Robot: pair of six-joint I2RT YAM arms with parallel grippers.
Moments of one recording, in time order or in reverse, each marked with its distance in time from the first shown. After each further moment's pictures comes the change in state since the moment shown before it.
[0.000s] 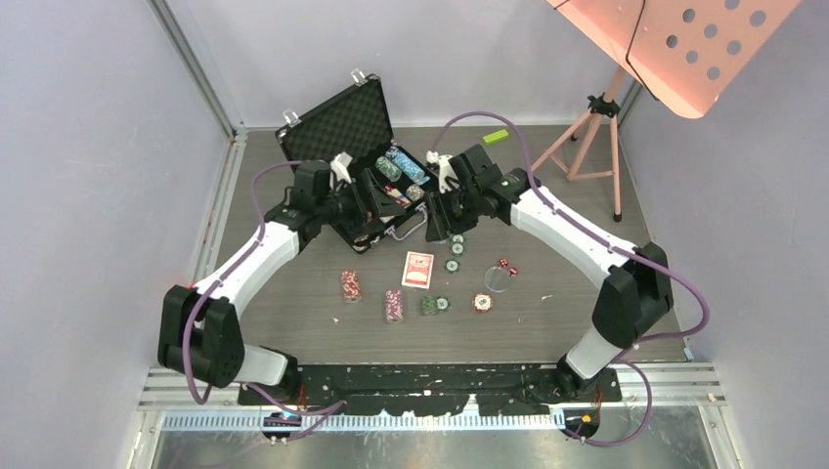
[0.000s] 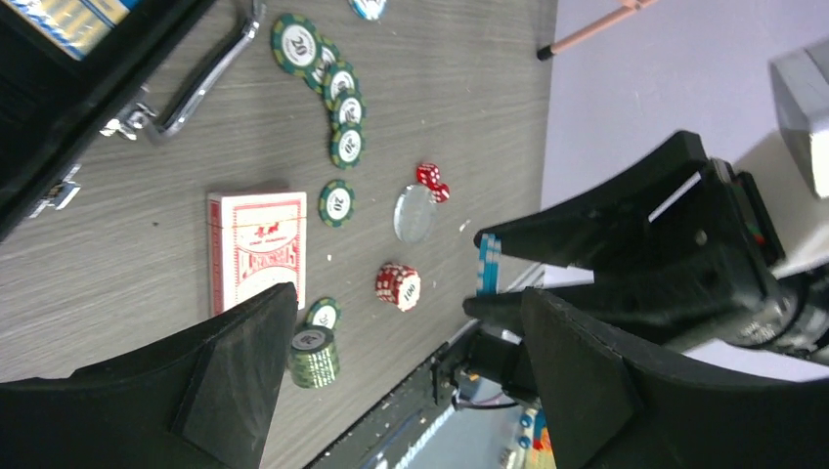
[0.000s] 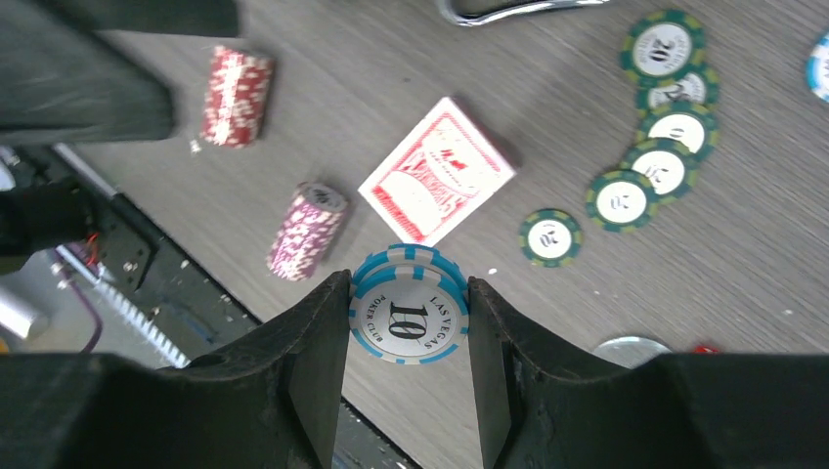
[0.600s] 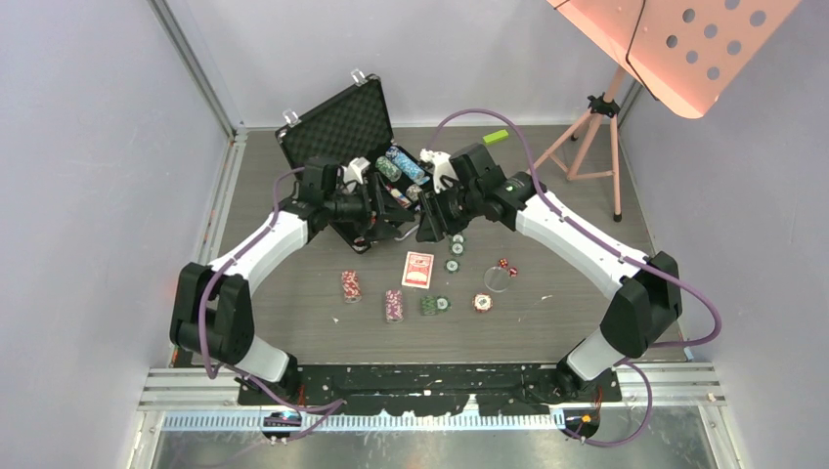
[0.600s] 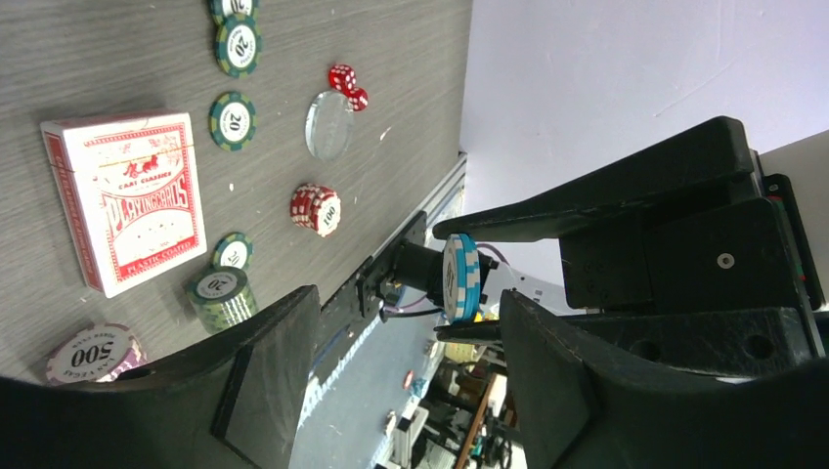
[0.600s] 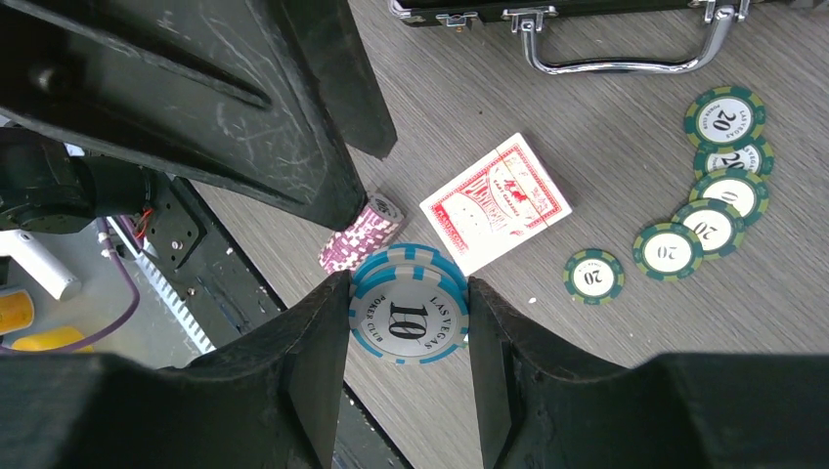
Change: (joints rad) left arm 0.003 0.129 0.053 0.013 0.316 -0.087; right arm 0.048 -0.077 -0.023 0.076 -0.105 -0.037
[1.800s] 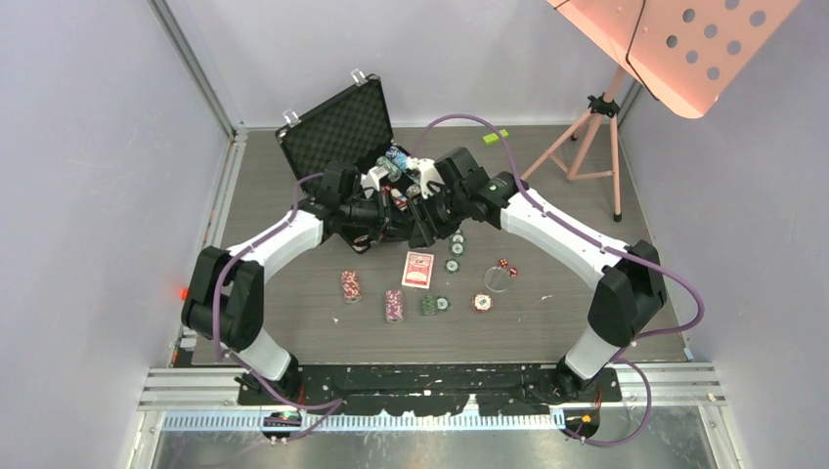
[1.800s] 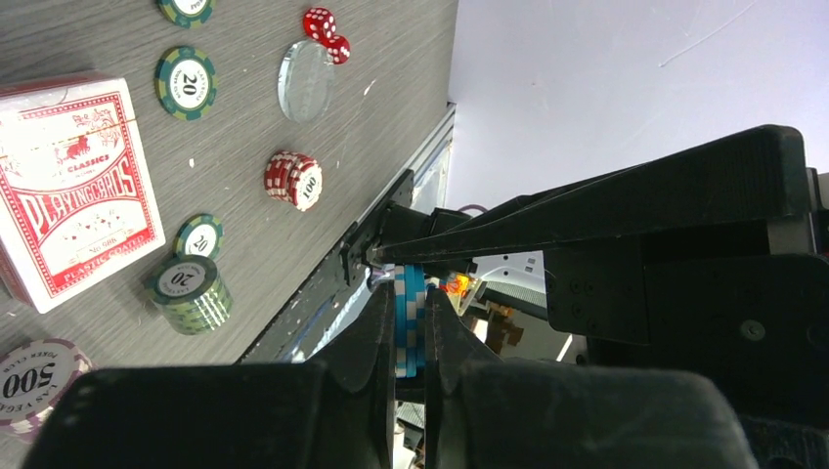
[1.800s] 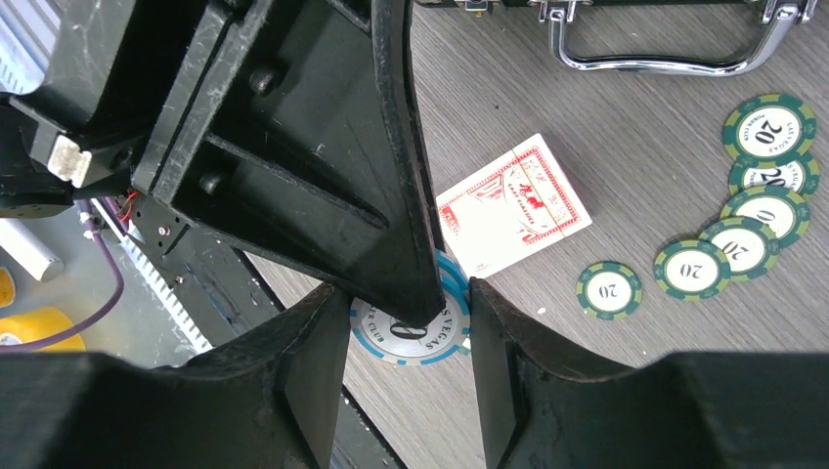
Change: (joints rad) left arm -0.077 0.094 0.000 0.070 0.084 -0.044; right arm 0.035 0.080 0.040 -0.013 -0.008 -0.027
